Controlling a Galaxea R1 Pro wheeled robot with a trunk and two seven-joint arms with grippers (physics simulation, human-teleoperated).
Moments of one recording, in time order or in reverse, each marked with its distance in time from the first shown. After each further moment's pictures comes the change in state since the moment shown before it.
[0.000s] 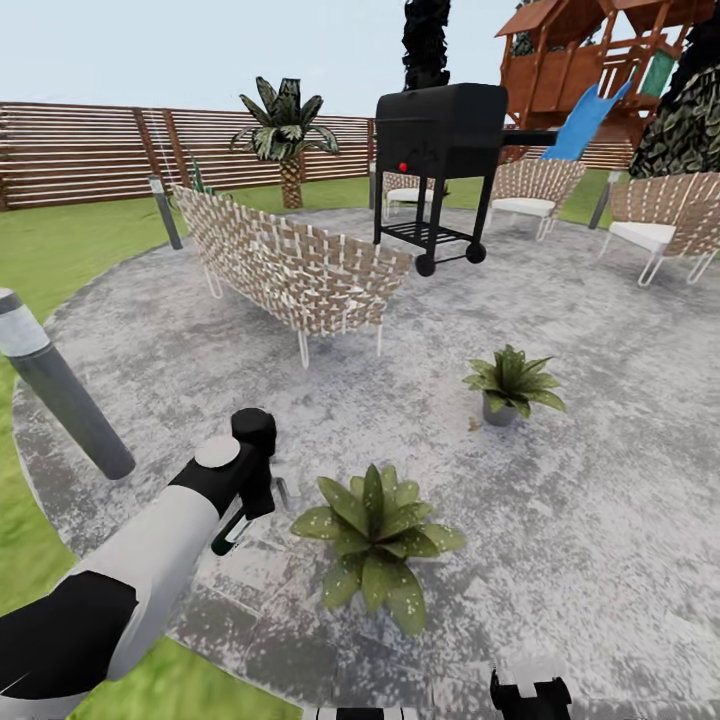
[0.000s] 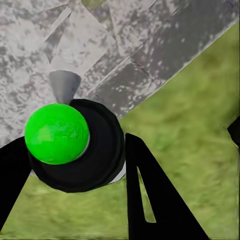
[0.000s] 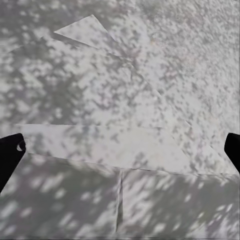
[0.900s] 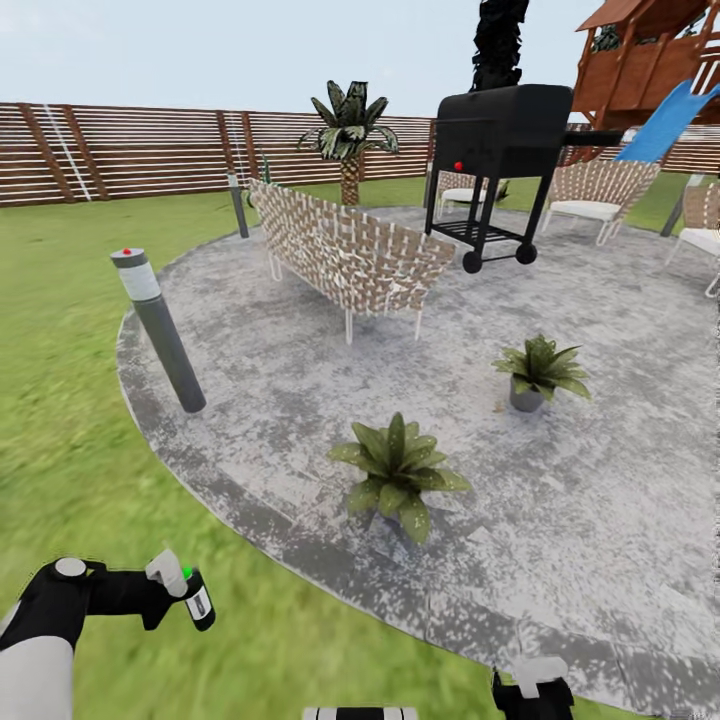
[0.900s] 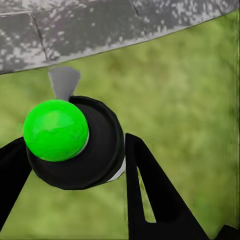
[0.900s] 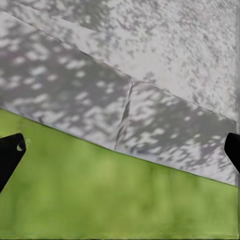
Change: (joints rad) left arm 0.392 0.195 1.105 -0.029 0.325 -0.822 0.209; right arm 0.001 -0.007 0.001 0.001 0.000 0.000 0.005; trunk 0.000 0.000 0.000
